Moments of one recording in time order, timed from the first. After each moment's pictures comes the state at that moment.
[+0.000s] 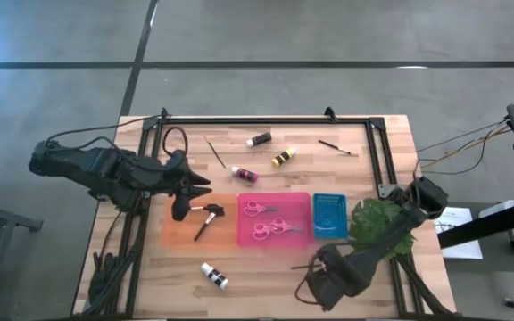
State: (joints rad) left arm -0.26 0.99 1.15 -0.70 -0.30 -0.48; right arm 0.77 1.89 1.38 -1.08 0.03 1.96
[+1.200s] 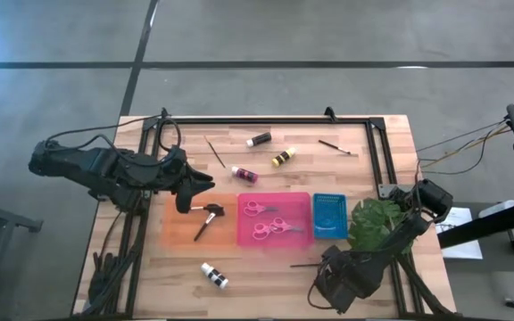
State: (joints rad) left arm -0.26 0.99 1.15 -0.62 -0.34 -0.73; right arm 0.86 1.89 1.14 -0.84 0.22 1.83
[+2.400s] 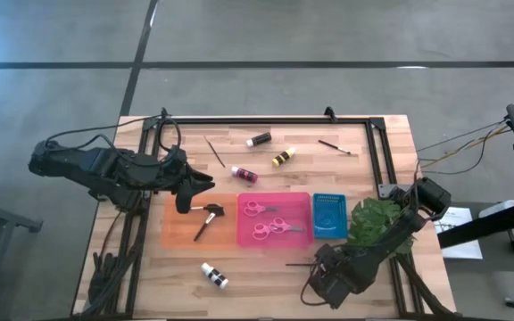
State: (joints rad) left arm -0.26 0.99 1.15 -0.62 -0.34 -0.71; right arm 0.81 1.88 1.13 -0.77 0.22 1.70
